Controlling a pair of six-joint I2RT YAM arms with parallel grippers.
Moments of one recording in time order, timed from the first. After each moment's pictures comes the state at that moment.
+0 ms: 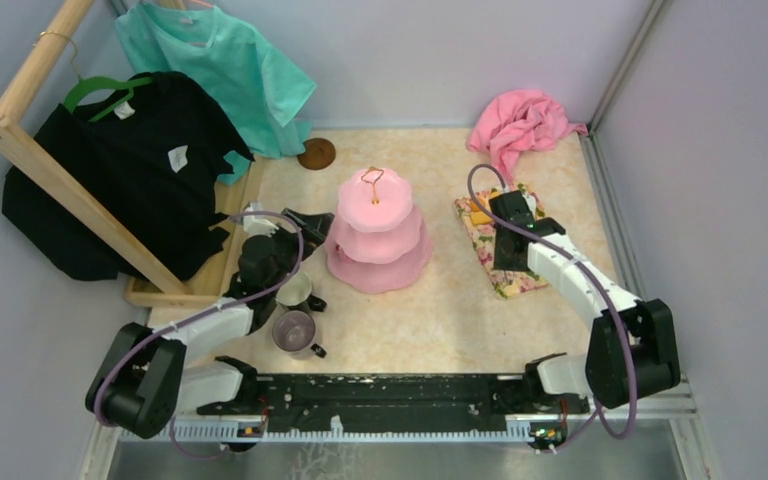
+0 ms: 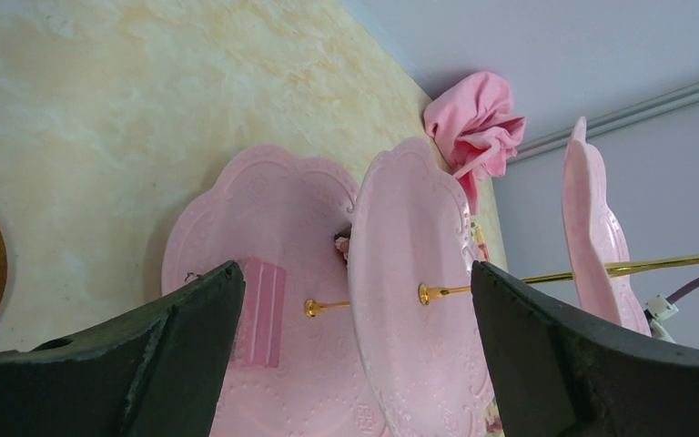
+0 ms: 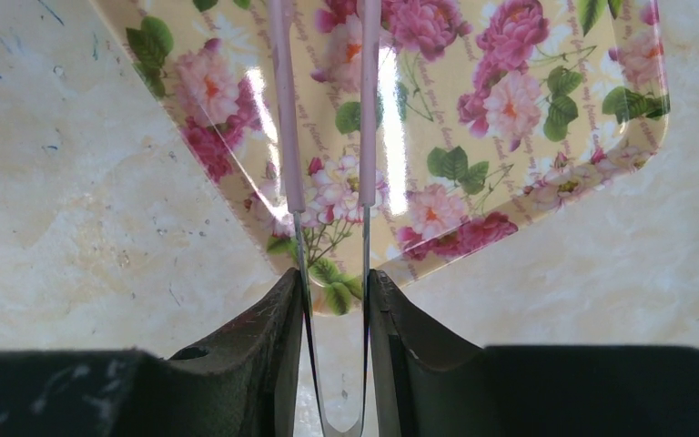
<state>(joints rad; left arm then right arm) -0.41 1.18 0.34 0.73 -0.14 -0.94 0.30 1.30 0.89 -0.72 0.31 0.35</state>
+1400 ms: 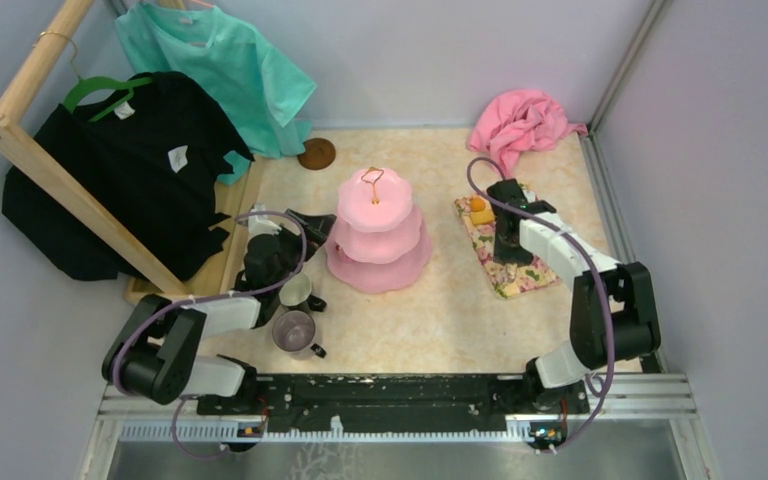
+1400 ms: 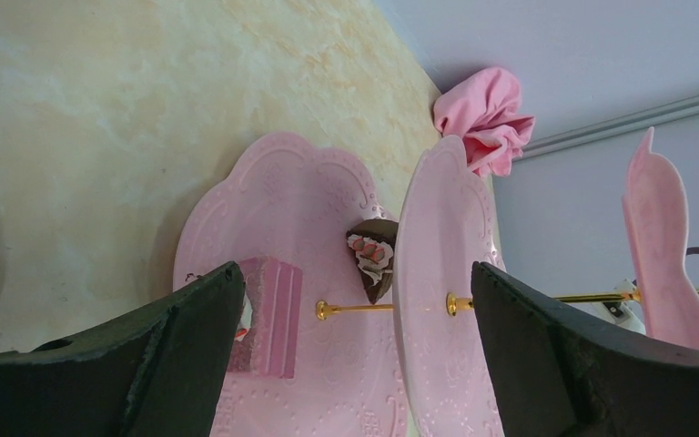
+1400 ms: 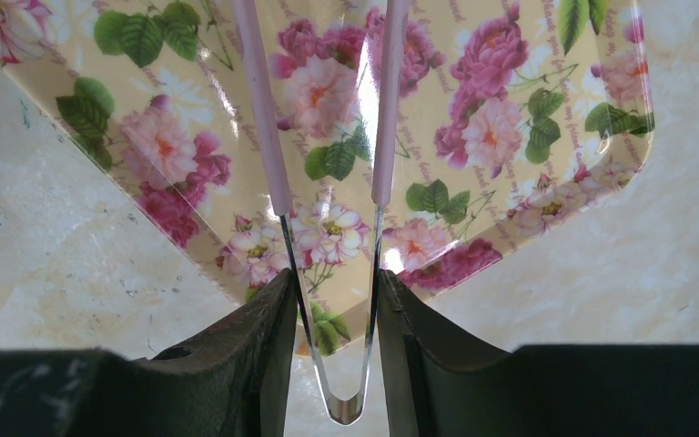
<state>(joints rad) -0.37 1.35 0.32 0.88 -0.08 -1.00 0.24 1.49 0.99 -0.74 0.34 0.36</state>
